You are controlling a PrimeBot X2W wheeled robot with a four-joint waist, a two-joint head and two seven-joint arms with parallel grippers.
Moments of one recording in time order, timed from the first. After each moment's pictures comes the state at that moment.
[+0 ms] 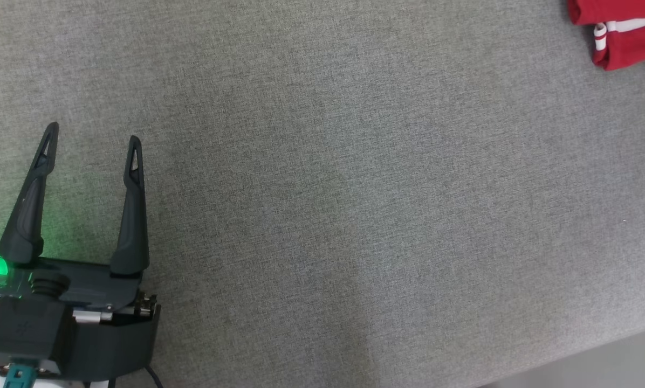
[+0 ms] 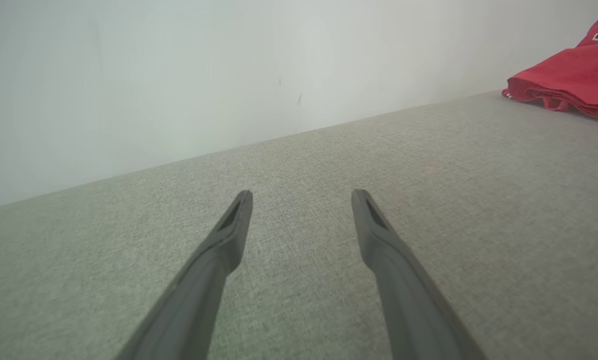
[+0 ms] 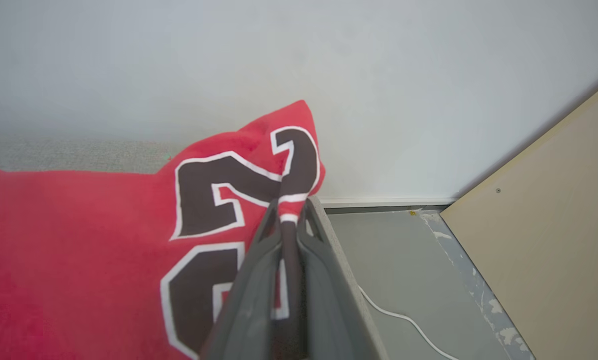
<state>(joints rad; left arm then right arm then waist) -0.23 0.22 -0.05 -0.43 0.05 -0.05 -0.05 -1.36 -0.67 0.51 1.08 0.64 0.13 -0.18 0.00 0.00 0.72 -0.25</state>
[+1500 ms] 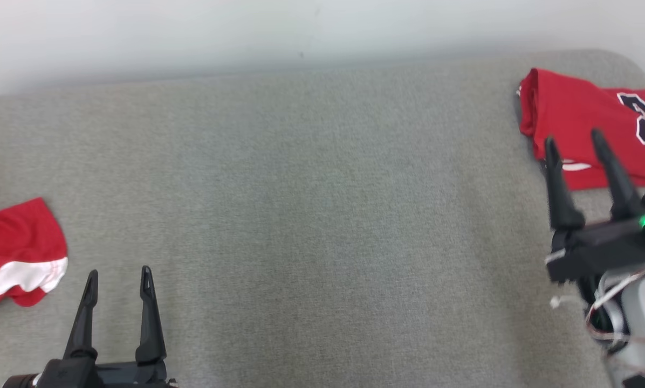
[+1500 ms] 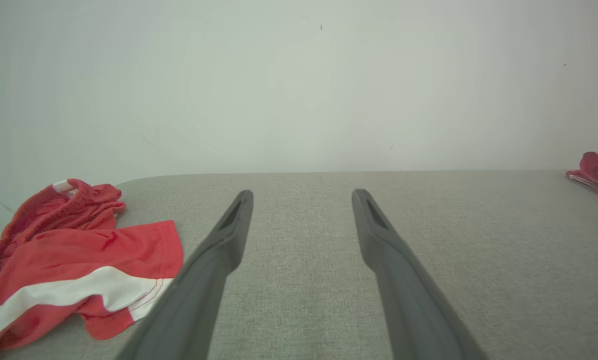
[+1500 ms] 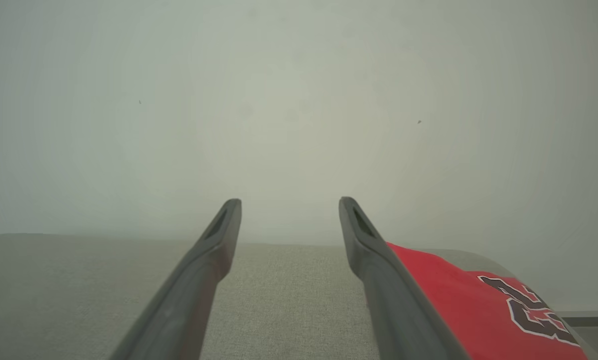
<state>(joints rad) 0.00 0.11 -0.01 -0.03 -0.14 0.01 -0.26 -0.40 -0.34 0.11 0.22 0.37 0.13 -0.22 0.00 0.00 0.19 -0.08</state>
